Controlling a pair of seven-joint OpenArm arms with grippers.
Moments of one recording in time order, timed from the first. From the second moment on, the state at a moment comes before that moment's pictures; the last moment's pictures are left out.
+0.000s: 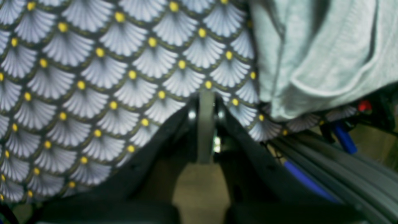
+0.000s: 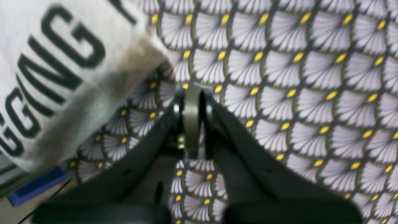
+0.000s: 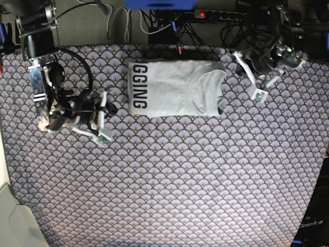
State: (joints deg) left arm 20.4 -15.2 -9.2 107.3 -25.3 -21.6 65.0; right arm 8.5 20.1 -8.7 85.2 31.8 39.7 -66.4
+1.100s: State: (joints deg) left arm 16.6 -9.3 2.8 105.8 -11.6 -21.3 72.5; right arm 4.8 19.0 -6.6 85.2 31.7 39.7 -66.4
